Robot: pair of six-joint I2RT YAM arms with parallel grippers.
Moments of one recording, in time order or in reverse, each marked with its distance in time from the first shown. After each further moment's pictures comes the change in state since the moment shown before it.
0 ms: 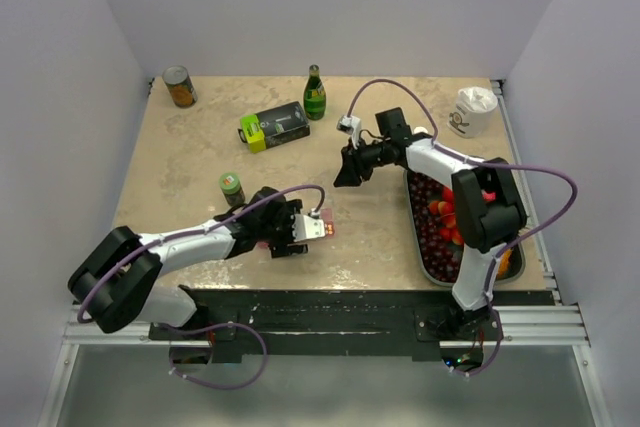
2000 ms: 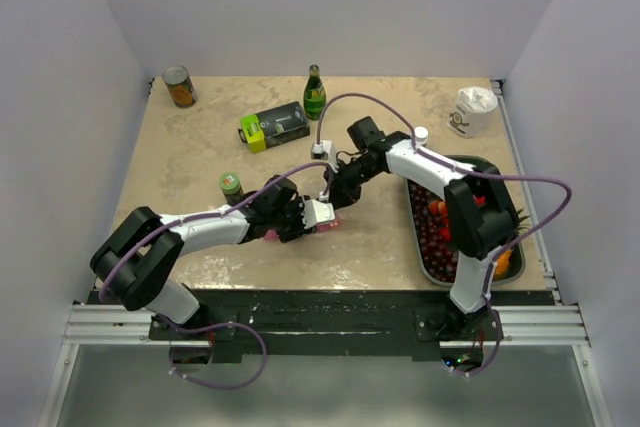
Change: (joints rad) left arm 0.015 0.171 0.150 -0.026 0.033 -0.110; right arm 0.173 -0.015 0.085 -0.378 0.073 -0.208
